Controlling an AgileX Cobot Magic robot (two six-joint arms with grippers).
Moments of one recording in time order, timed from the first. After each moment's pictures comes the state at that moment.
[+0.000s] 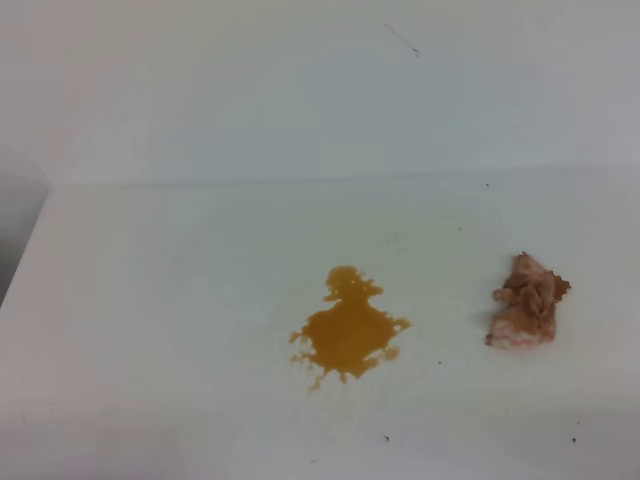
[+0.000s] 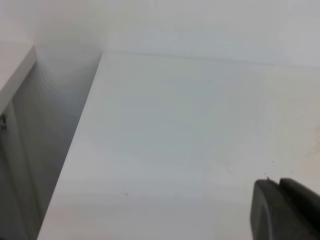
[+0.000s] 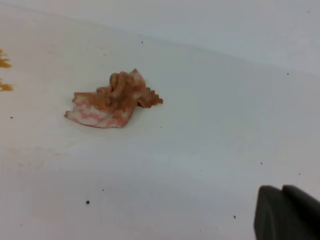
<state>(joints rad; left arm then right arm) -0.03 0.00 0.00 0.02 0.32 -0.09 0.08 -0.03 0.03 -0.09 0.32 -0.12</state>
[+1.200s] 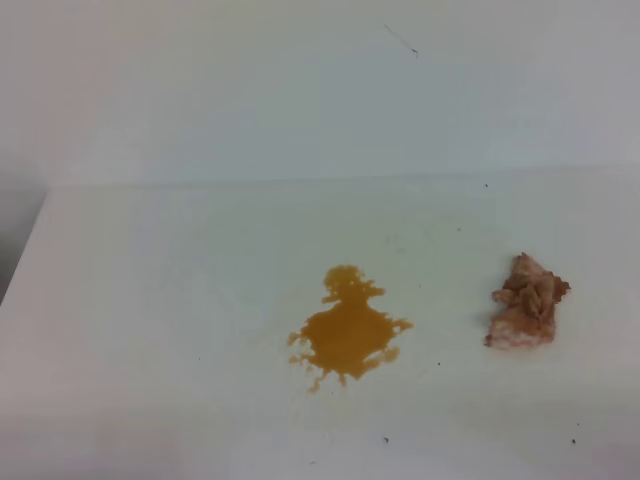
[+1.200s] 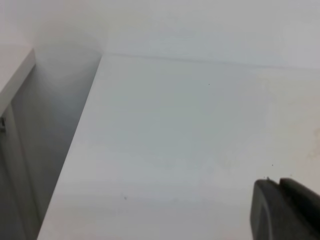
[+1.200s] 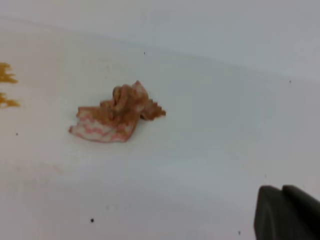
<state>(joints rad) -0.03 0.00 0.00 0.02 0.31 -0.09 0.08 -0.03 0.03 -0.05 0.25 -0.12</state>
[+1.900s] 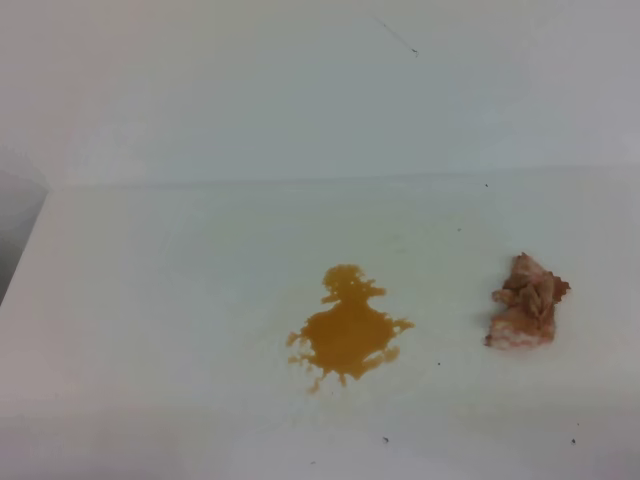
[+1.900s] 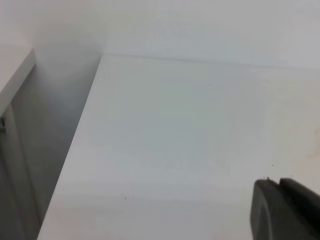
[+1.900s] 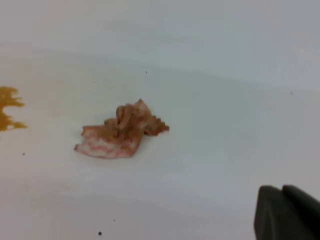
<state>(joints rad) -0.03 0.00 0.00 0.02 0.31 -0.09 0.08 -0.03 0.03 -0.03 0.22 -0.10</state>
